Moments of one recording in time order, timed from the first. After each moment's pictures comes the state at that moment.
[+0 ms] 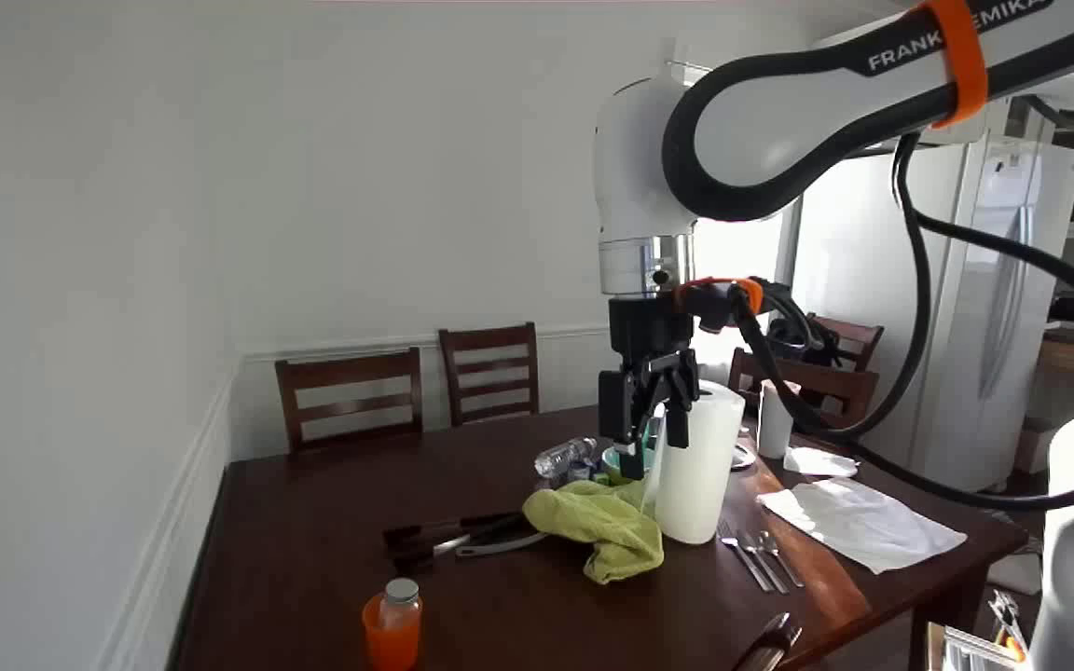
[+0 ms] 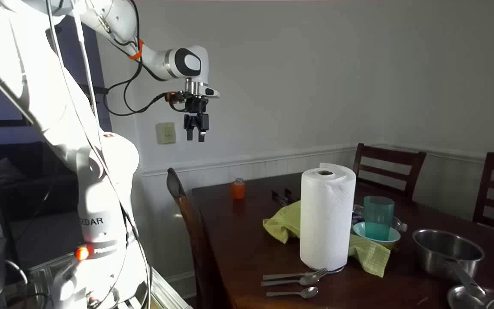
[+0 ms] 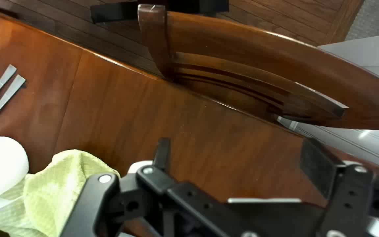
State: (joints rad) arm 0.08 -0.46 0.21 -2.38 0.12 1.83 0.32
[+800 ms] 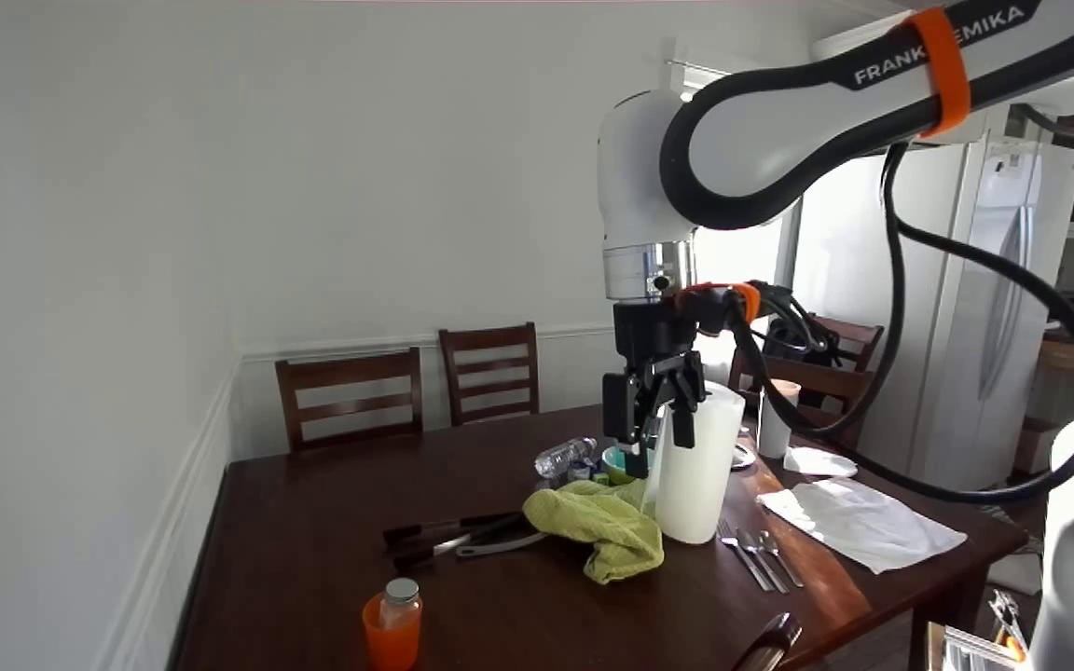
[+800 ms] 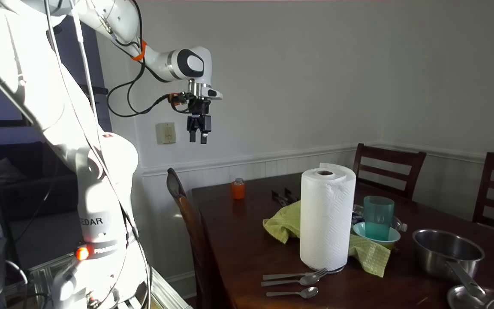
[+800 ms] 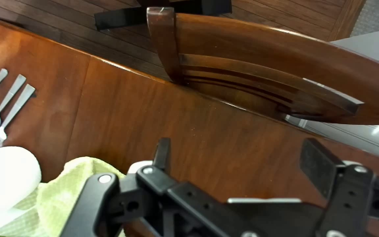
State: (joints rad) arm 0.06 -0.45 0.19 -2.39 0.11 1.82 0.34
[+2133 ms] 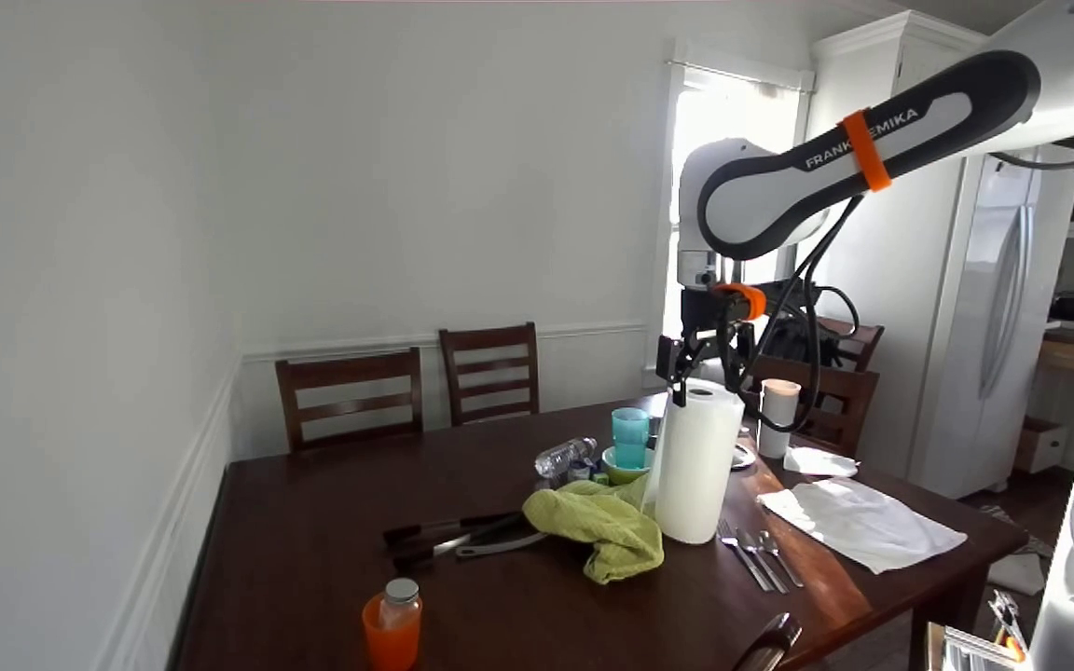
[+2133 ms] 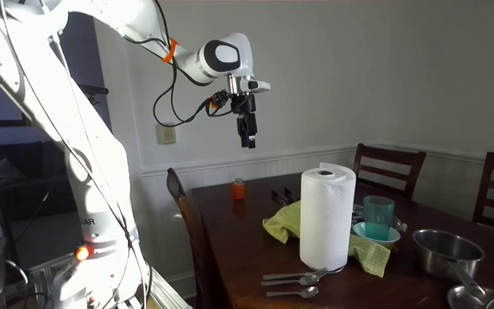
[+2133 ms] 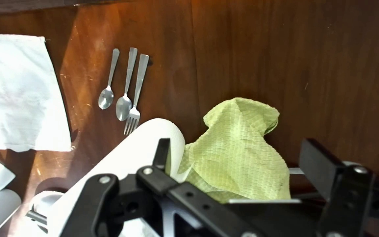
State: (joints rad) arm -0.22 -0.45 -0.01 -2.43 -0.15 2.01 0.40
